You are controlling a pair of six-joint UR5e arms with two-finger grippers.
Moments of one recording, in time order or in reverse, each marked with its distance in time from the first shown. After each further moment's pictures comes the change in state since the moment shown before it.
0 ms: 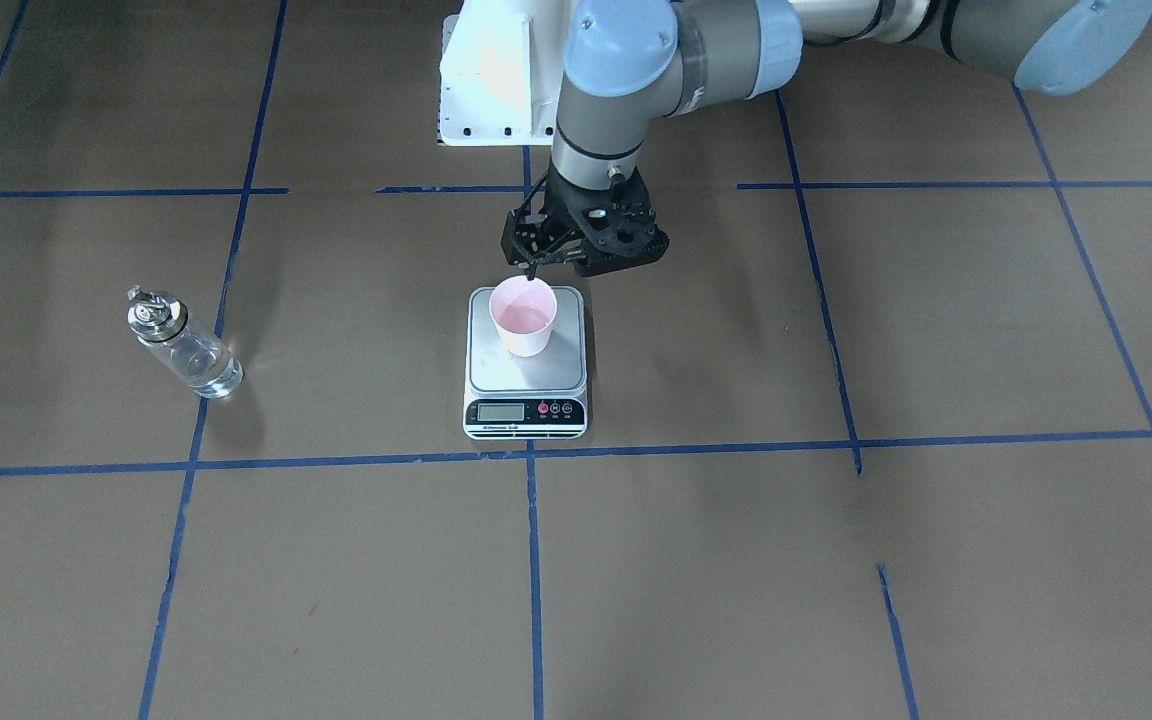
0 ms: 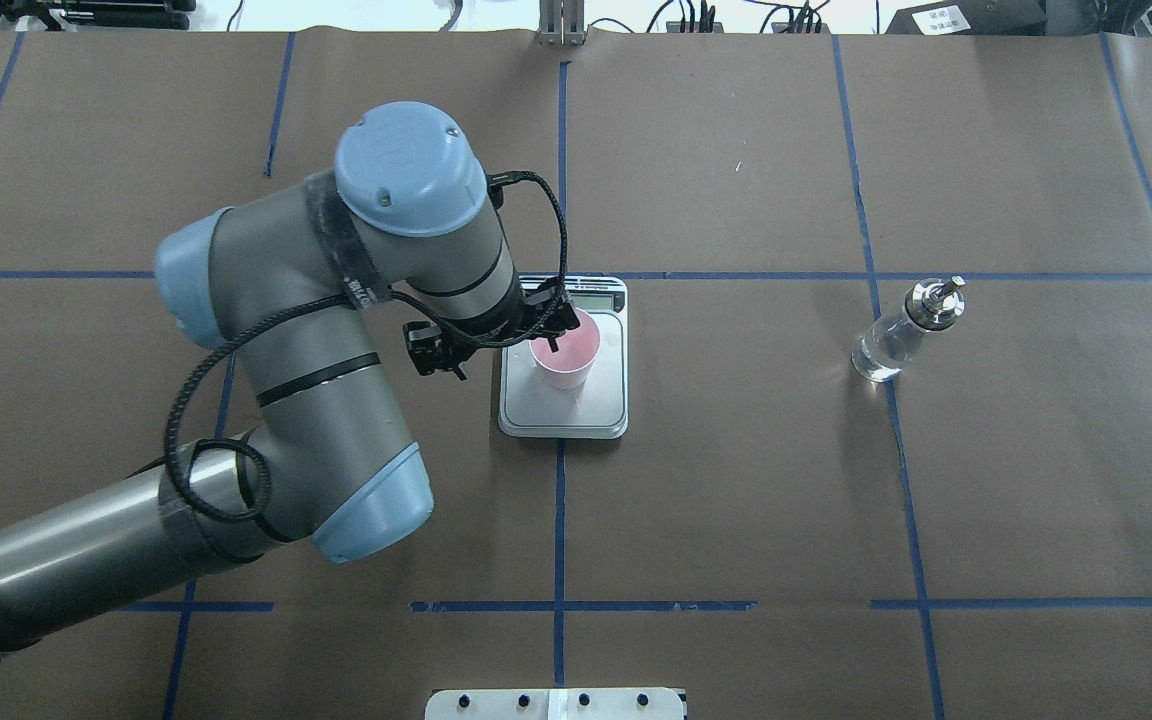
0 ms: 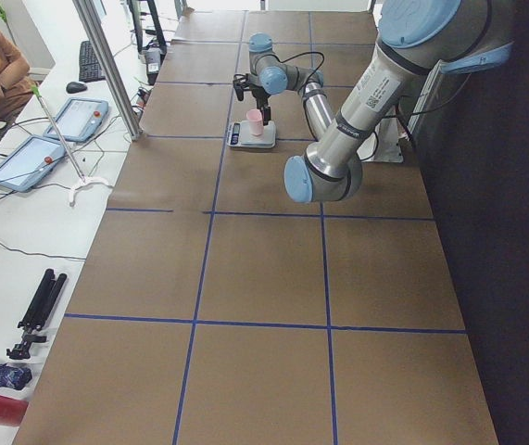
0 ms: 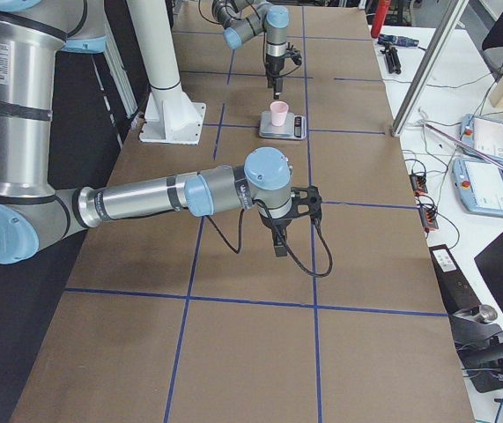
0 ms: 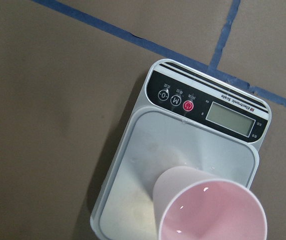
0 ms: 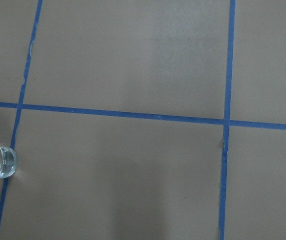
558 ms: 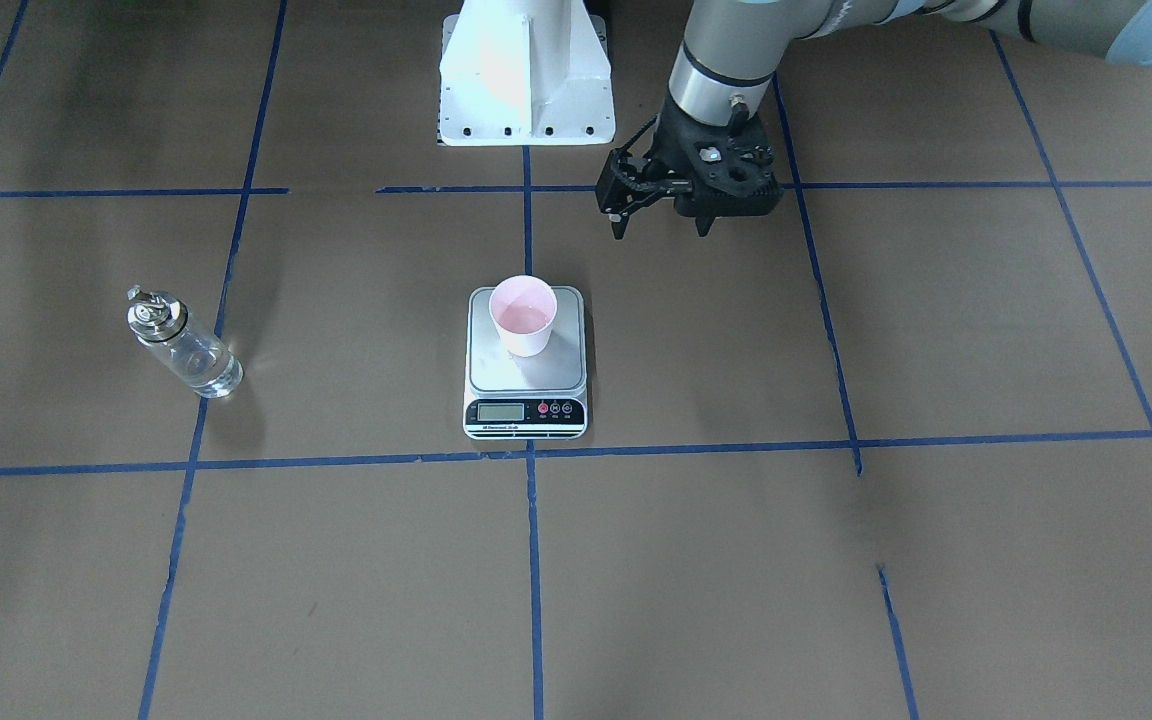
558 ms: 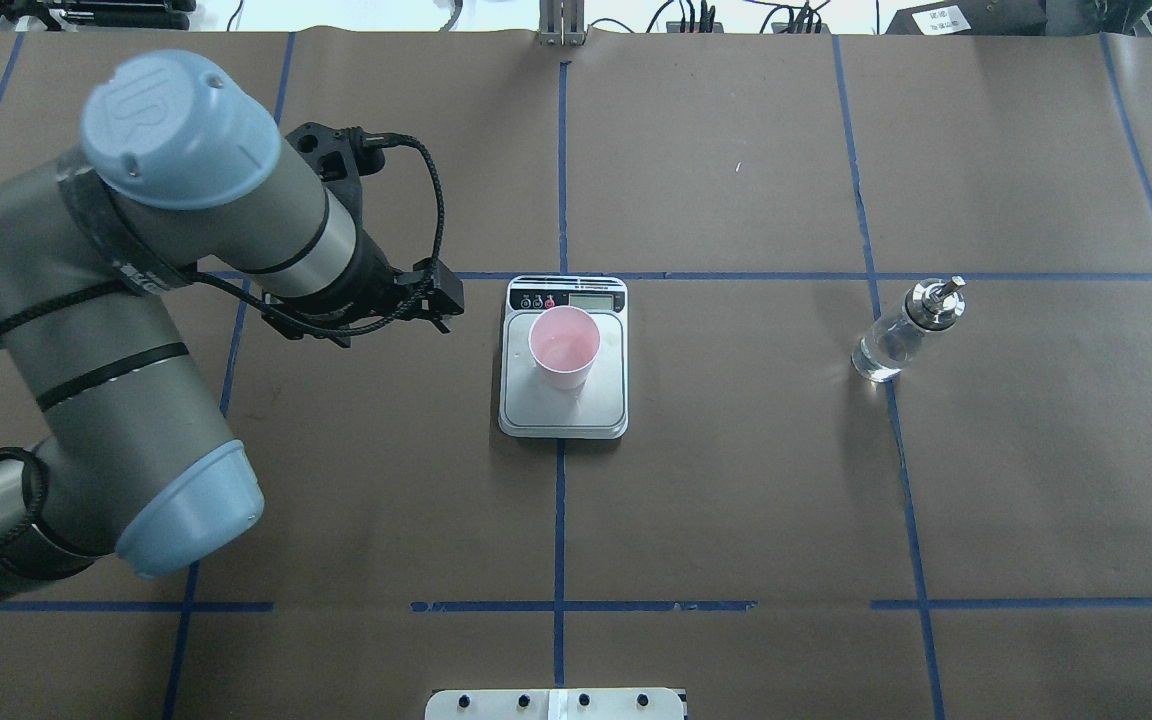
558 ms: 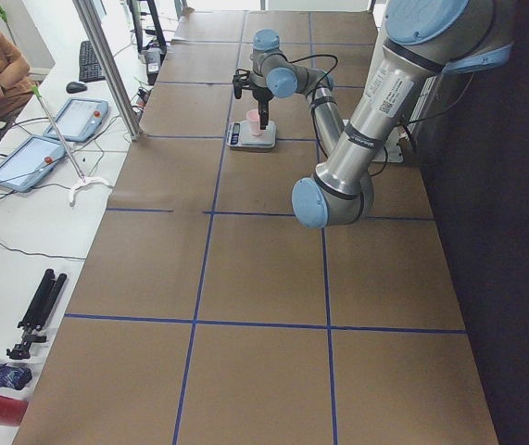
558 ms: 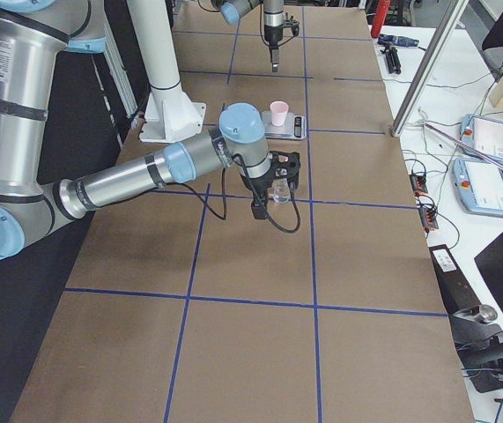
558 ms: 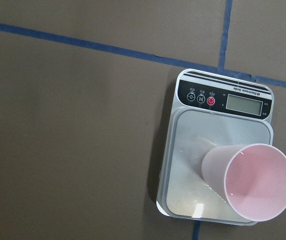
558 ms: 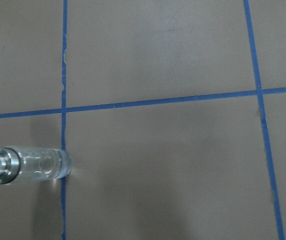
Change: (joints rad) left arm -0.101 0.182 -0.237 0.046 -0.008 0.227; right arm -0.147 -0.082 0.274 -0.014 -0.055 0.393
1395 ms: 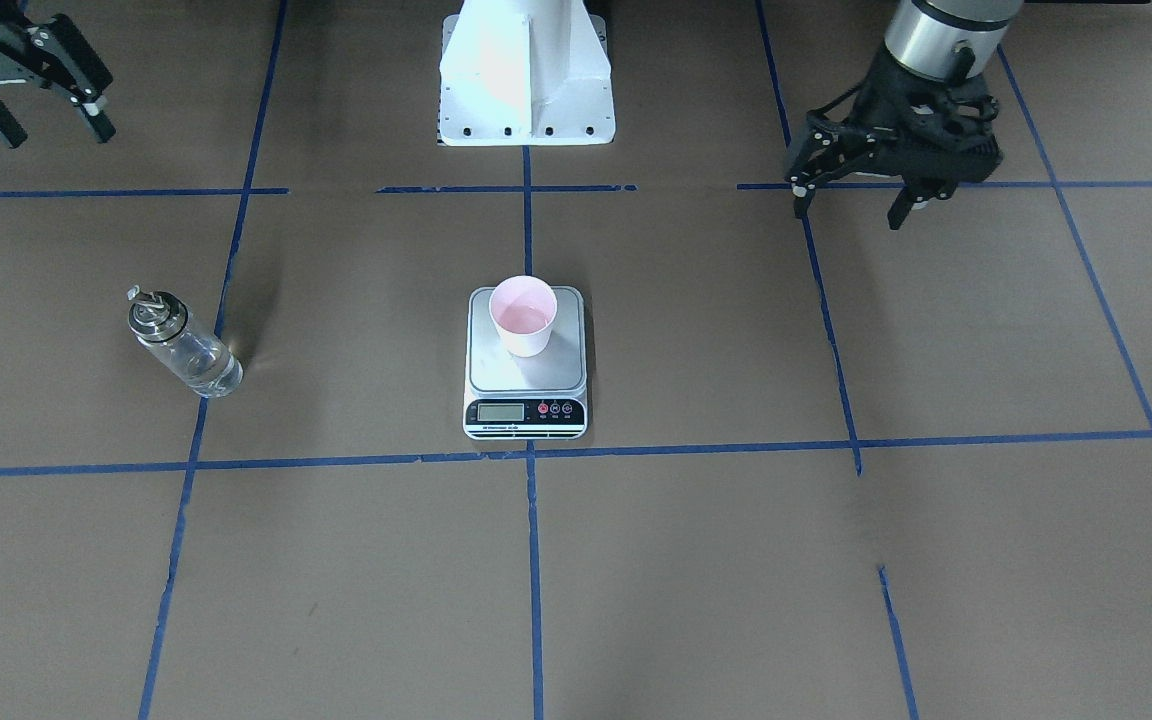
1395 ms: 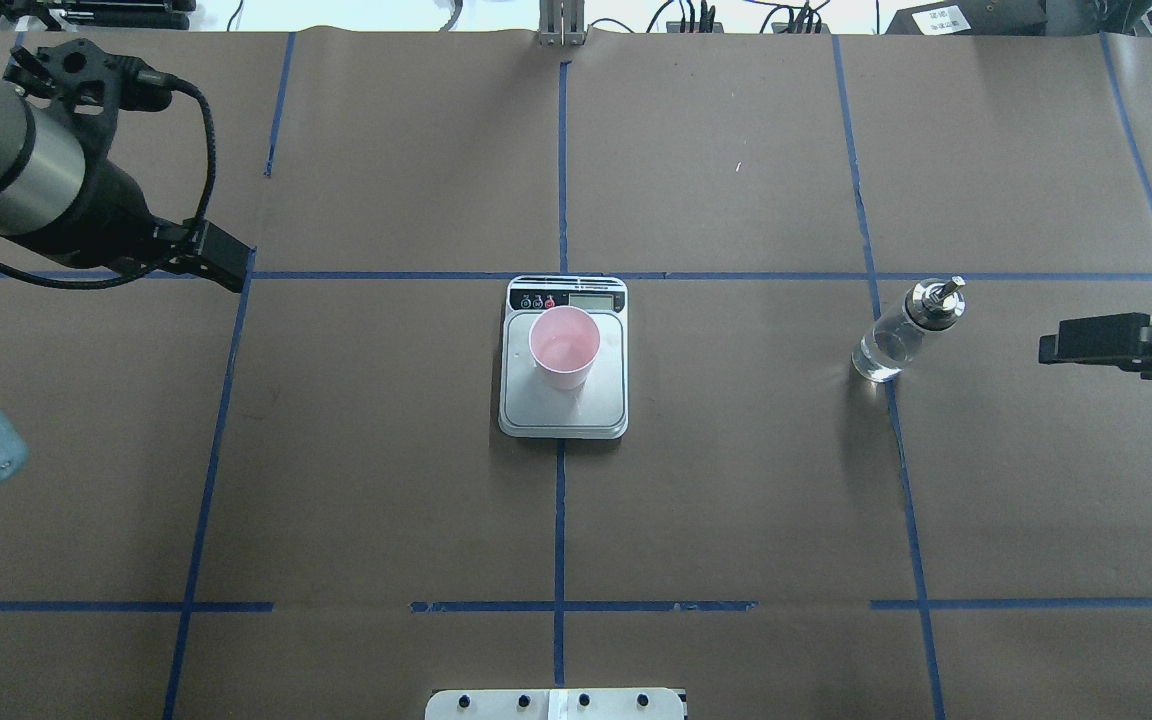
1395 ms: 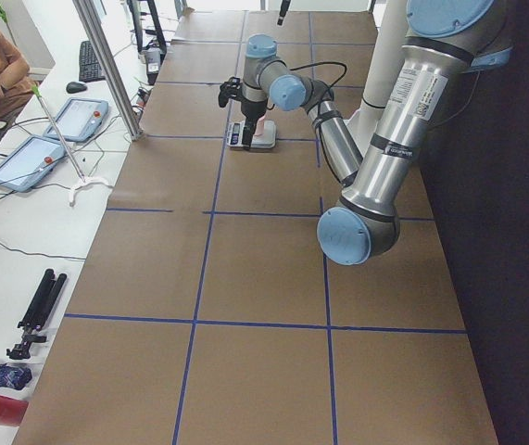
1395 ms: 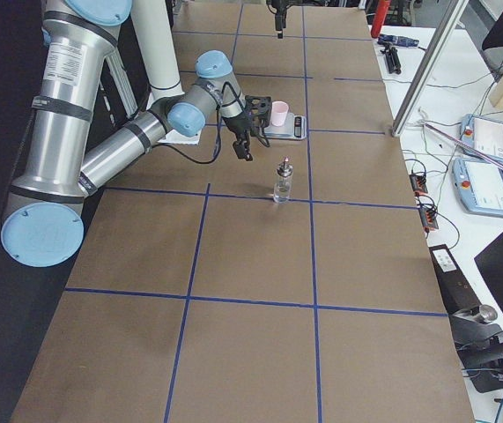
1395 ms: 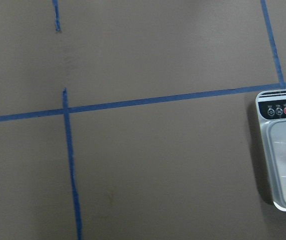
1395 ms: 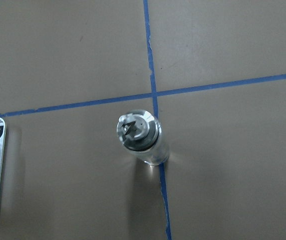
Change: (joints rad) left arm -0.229 0.242 -0.184 0.076 -0.045 0.479; right arm -0.641 -0.003 0.240 0.166 -0.550 0.627
